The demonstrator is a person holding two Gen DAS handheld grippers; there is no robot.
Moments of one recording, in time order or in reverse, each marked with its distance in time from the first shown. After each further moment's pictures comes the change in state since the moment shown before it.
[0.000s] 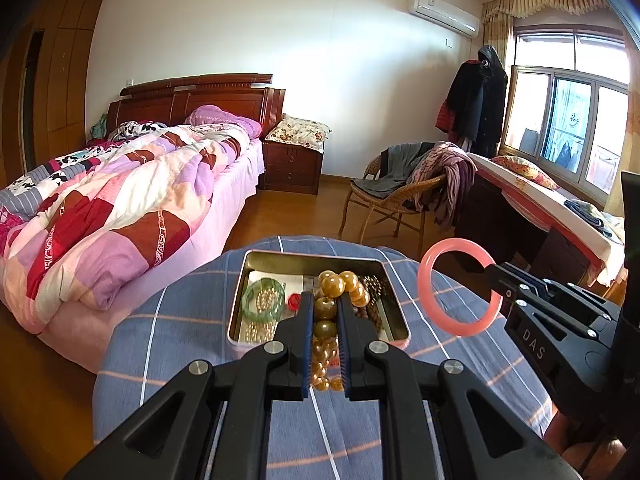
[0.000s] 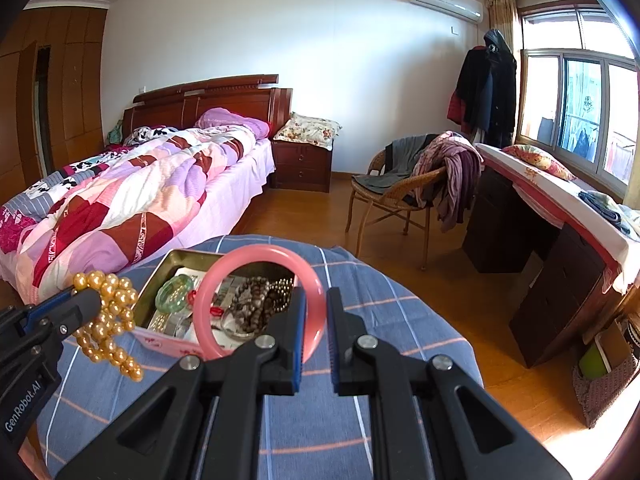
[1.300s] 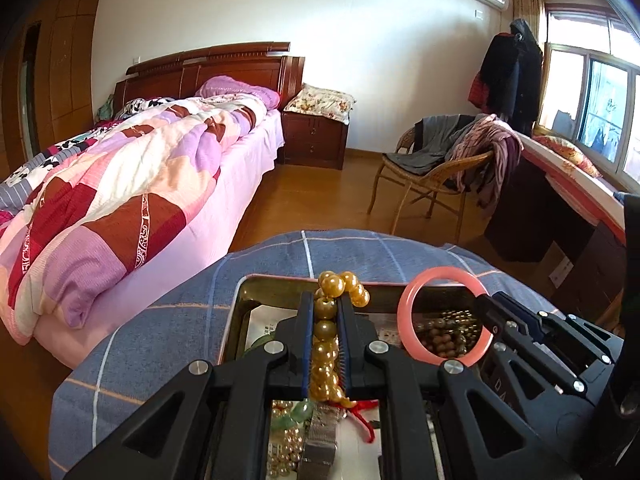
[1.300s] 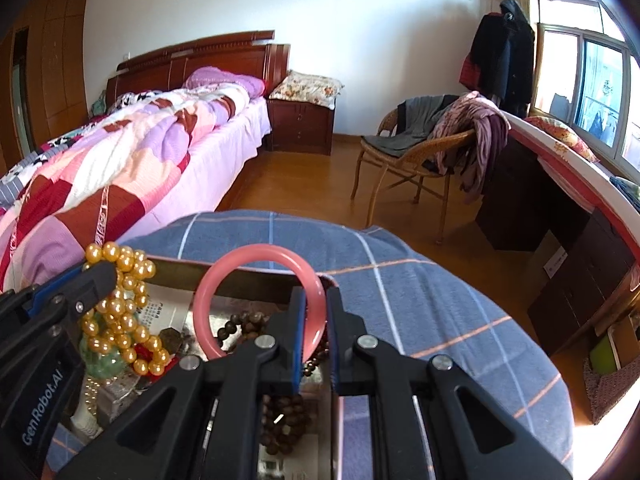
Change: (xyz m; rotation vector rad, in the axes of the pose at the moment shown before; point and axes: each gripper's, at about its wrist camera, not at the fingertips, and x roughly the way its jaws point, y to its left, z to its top) left arm 0.153 0.021 0.017 -0.004 0.107 0.090; right arm 0.146 0.027 0.003 -0.004 0.145 -0.007
